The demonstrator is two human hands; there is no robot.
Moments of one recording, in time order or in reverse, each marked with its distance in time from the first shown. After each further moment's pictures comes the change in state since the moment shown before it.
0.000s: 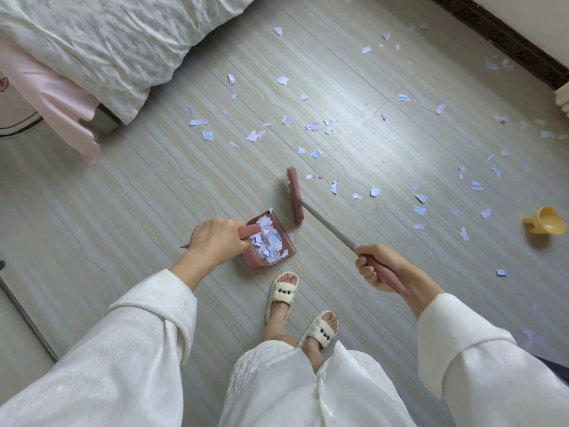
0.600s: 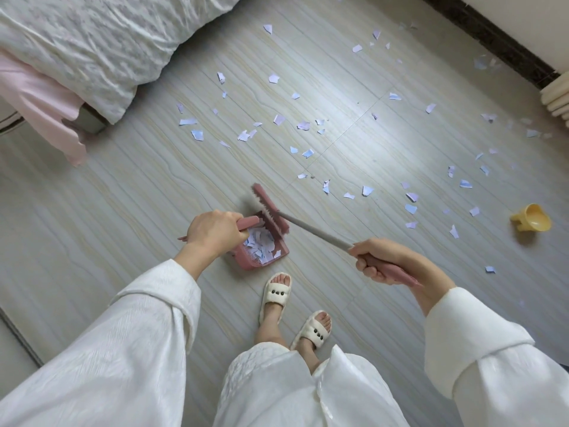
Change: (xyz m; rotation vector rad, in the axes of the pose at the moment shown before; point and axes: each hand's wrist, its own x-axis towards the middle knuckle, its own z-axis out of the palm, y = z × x) left_hand 0.028 0.009 -0.002 0.032 0.014 0.019; right_hand -0.011 -0.028 -0.007 -0.393 0.041 0.020
